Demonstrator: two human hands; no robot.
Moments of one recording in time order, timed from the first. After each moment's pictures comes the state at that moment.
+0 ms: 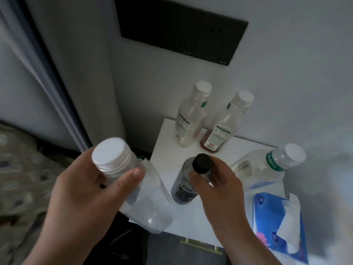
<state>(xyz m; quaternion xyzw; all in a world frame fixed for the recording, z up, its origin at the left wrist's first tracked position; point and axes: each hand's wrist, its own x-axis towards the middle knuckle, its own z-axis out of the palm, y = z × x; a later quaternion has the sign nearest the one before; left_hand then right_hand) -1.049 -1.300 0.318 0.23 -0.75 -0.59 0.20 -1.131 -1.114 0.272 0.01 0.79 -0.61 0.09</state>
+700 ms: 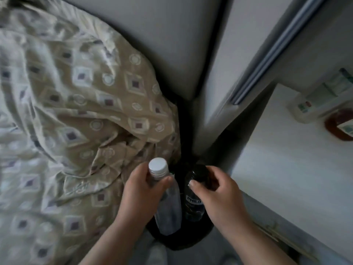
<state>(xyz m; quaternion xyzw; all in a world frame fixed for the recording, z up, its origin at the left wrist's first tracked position) -0.896 -1.386 0.139 0.48 -0.73 -0.48 0.08 -1.002 -1.251 0.146 -0.12 0.81 -0.48 0.31</state>
